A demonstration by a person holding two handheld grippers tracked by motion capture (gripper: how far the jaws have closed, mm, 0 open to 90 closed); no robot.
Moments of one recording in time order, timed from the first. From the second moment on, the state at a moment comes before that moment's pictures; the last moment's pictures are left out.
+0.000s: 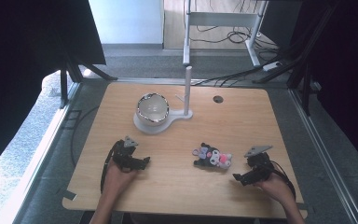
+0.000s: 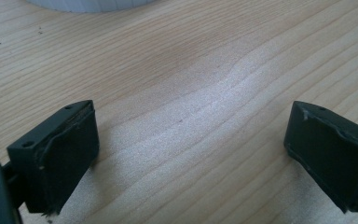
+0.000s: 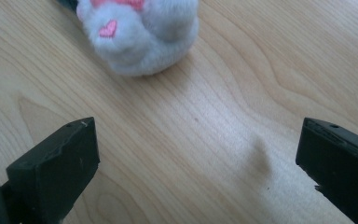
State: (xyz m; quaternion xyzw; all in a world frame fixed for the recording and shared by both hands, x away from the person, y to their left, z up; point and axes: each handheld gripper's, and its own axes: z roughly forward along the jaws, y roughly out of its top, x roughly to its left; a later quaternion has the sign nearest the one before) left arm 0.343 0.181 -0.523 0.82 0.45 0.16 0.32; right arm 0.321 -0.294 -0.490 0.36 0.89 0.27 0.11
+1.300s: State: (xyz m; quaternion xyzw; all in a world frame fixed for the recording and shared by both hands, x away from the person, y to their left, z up) left arm 0.343 0.181 -0.523 0.82 0.45 0.16 0.32; right arm 0.369 -0.216 -0.465 0.23 0.96 0.13 0.04
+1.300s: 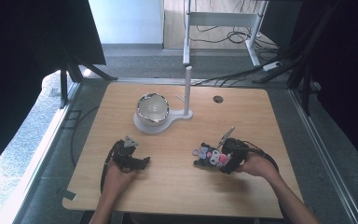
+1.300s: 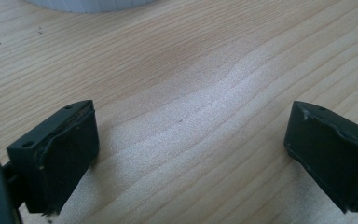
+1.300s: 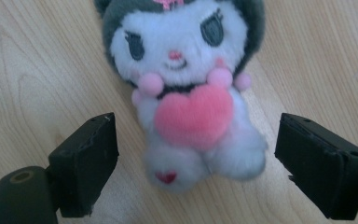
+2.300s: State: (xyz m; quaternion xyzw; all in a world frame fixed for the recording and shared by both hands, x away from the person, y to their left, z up) left arm 0.343 0.181 -0.523 0.82 0.45 0.16 0.32; right arm 0.396 -0.179 -0.465 0.18 0.98 0.02 0.00
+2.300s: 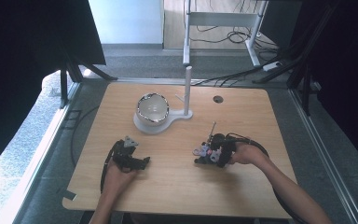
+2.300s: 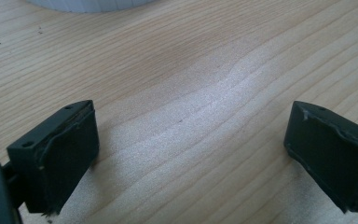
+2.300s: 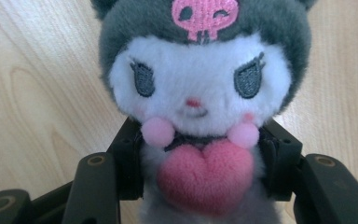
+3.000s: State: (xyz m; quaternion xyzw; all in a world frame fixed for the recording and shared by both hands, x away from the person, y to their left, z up) left arm 0.343 0.181 -0.523 0.82 0.45 0.16 0.32; right arm 0.414 -0.204 -0.404 0.19 0.98 0.07 0.02
